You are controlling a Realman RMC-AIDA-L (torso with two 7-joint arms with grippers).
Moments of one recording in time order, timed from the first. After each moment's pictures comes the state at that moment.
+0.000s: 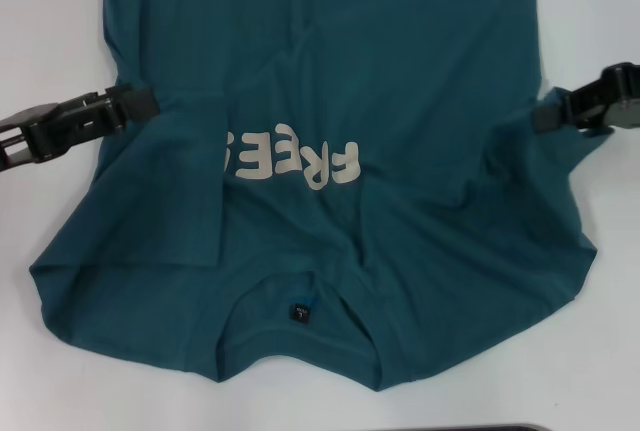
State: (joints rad) left arm -0.39 -2.14 -2.78 -0.84 -1.12 1.88 -1.88; right arm 0.65 1.91 -0.54 -0.75 -2.38 -1.85 2.41
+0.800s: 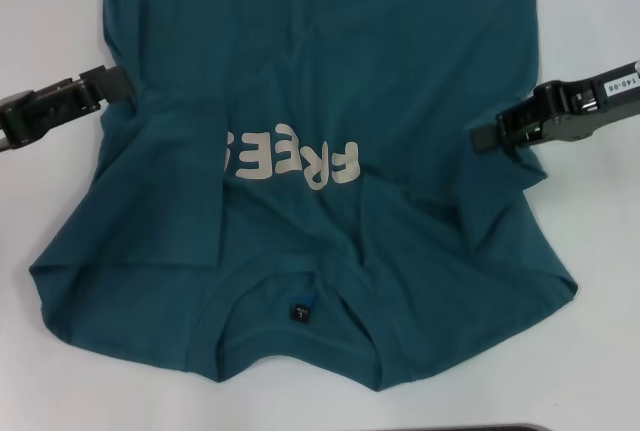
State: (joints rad) left arm -0.38 -2.14 -2.83 -0.84 -1.14 1.88 -1.88; right arm 0.70 1.93 -0.71 -0.66 -2.33 -1.73 2.44
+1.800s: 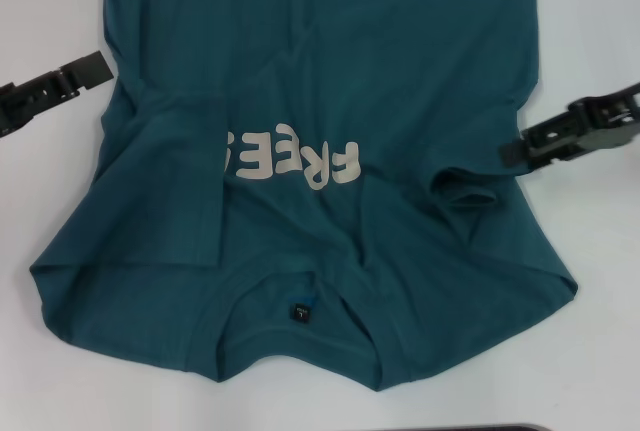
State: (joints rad) left arm -0.38 -2.13 -2.88 -0.84 -1.14 1.88 -1.90; right arm 0.71 1.88 -0.75 -0.64 -2.40 -1.71 2.43
